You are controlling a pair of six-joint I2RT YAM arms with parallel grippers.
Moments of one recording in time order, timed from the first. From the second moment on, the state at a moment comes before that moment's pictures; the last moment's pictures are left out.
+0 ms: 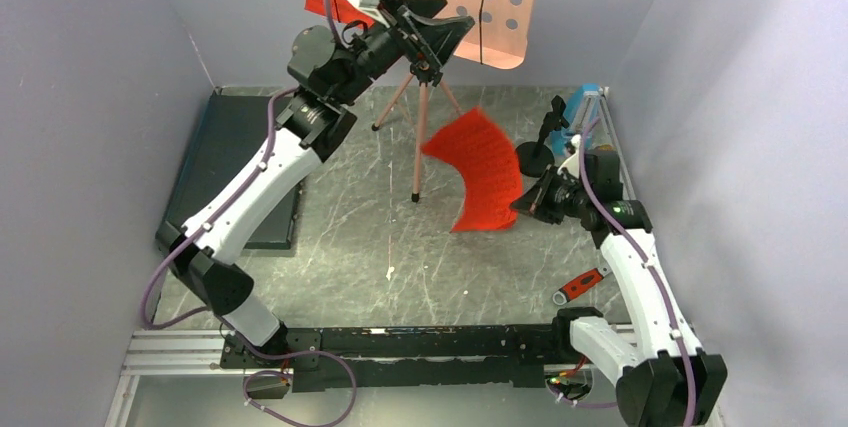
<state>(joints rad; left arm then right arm) -0.67 1.63 1.85 0.29 0.26 -0.38 0.05 0.93 0.90 -0.69 -0.47 0.59</state>
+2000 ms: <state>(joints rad) -0.65 1.10 1.05 -0.24 -0.17 -0.07 -0.01 1.06 0.81 -0.72 -0.22 0.56</state>
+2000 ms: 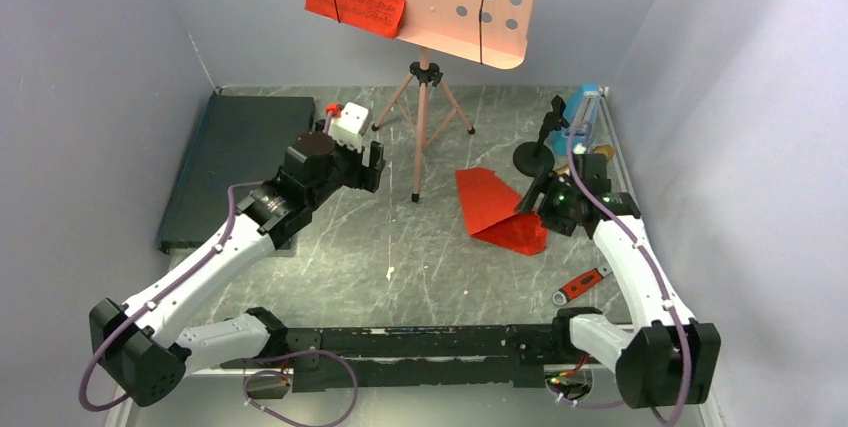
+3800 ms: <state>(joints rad) -0.52 1.00 0.78 -0.11 -0.44 0.08 0.71 1.73 0.98 -0.48 0.53 -0.13</state>
